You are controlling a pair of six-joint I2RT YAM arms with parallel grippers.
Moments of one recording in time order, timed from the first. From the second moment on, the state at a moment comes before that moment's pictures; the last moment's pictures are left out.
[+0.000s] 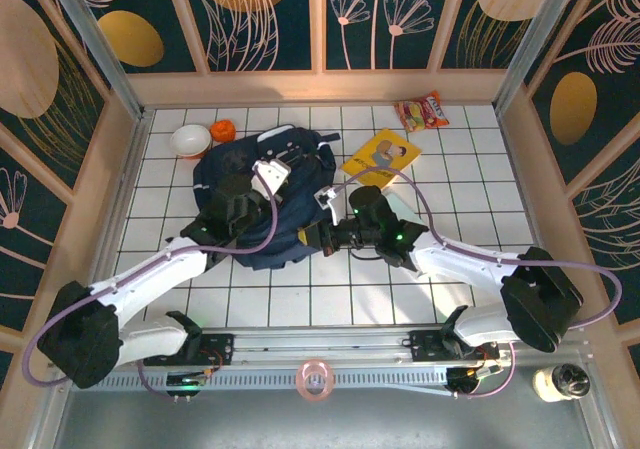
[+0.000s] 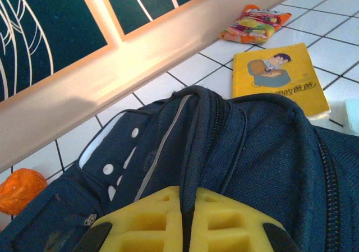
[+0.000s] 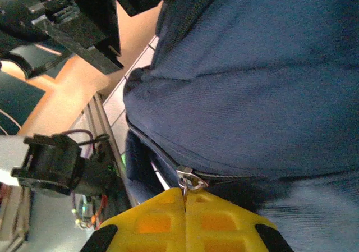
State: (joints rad) left arm -0.63 1.22 0.71 0.21 -0.14 0.19; right arm 0.87 1.34 0.74 0.14 -0.48 0.55
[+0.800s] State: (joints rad) left arm -0.67 1.33 0.80 0.26 -0.18 0.03; right arm 0.94 1.42 0.73 0.28 -0.39 1.01
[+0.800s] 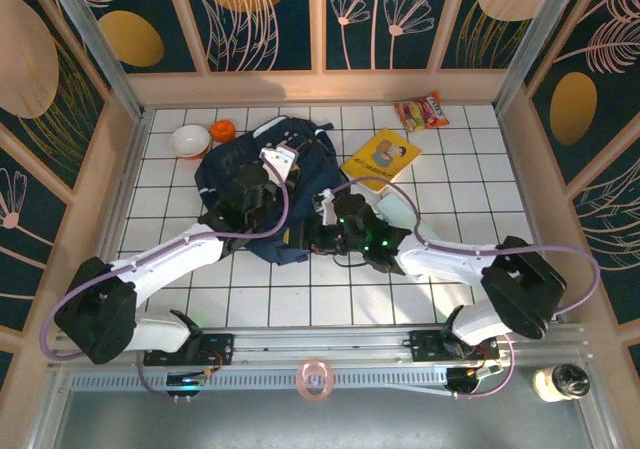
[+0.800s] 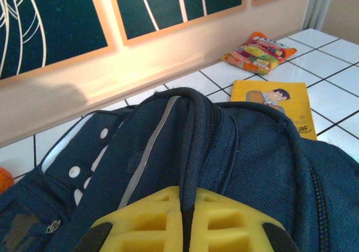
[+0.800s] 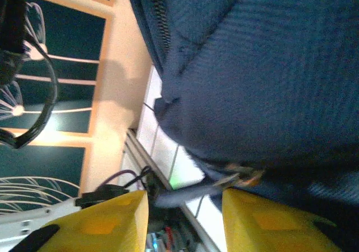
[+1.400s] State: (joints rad) left arm -0.60 1.23 0.77 0.18 0.22 0.15; right arm 0.74 1.24 0.58 0.48 -0.44 1.05
